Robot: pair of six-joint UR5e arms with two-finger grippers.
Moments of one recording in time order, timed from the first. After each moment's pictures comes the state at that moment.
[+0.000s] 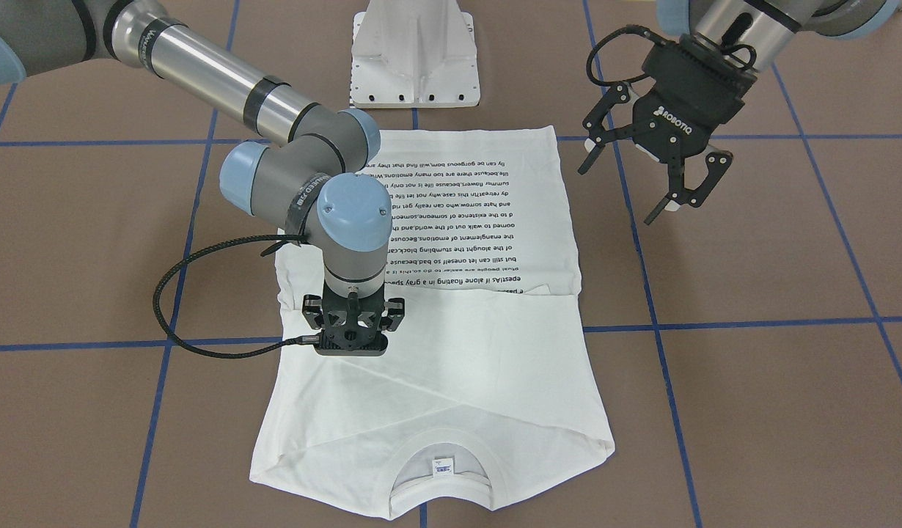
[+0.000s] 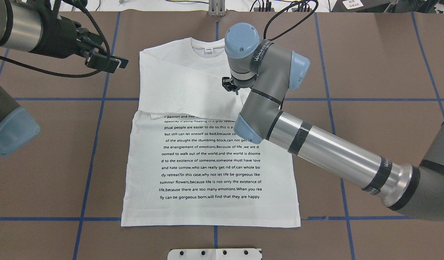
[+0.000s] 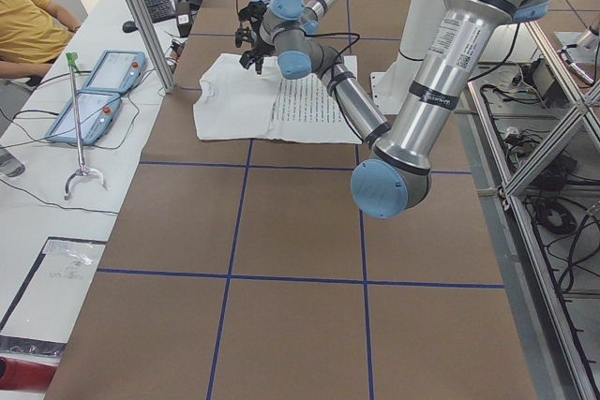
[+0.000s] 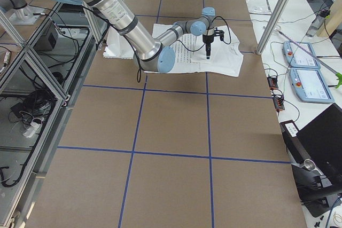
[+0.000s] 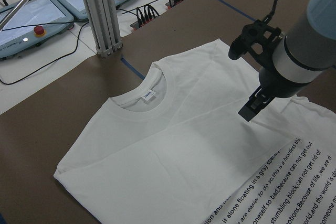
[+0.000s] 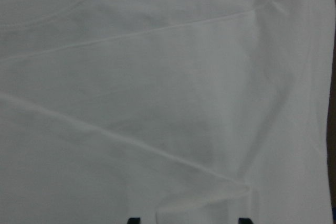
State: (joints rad) left arm -0.95 -1.98 -1.99 -2.00 -2.08 -0.41; right arm 0.67 -0.63 1.16 -1.48 1.83 1.07
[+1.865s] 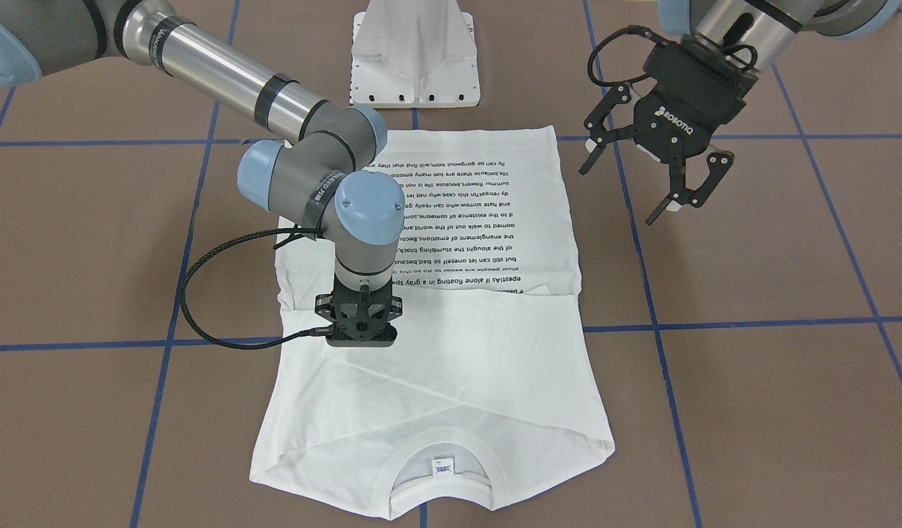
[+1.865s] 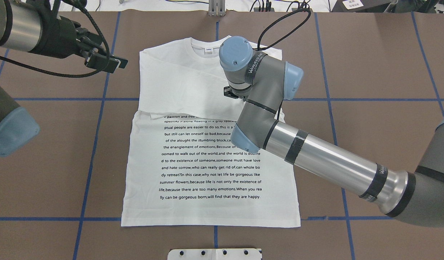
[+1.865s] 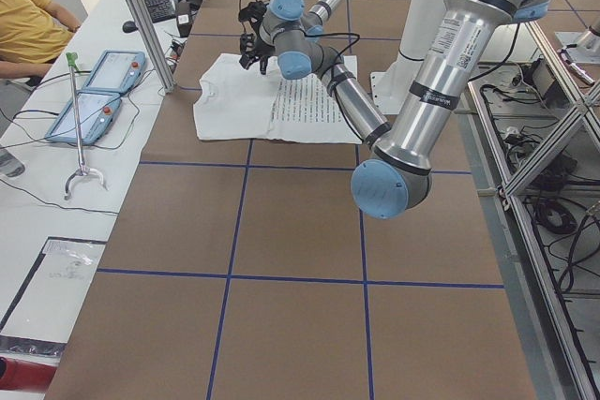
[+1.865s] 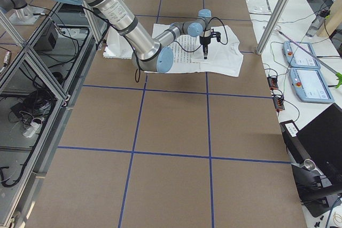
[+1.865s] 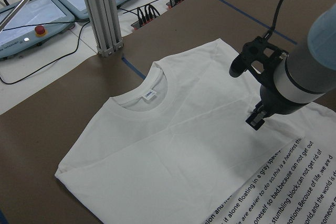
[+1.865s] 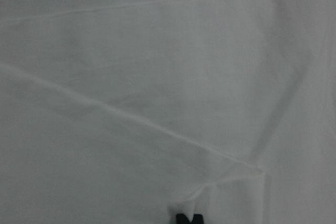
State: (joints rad) left arm -0.95 -1.98 -1.99 -2.00 -2.08 -0.40; right arm 0.64 -0.64 1.15 -1.50 1.78 1.05
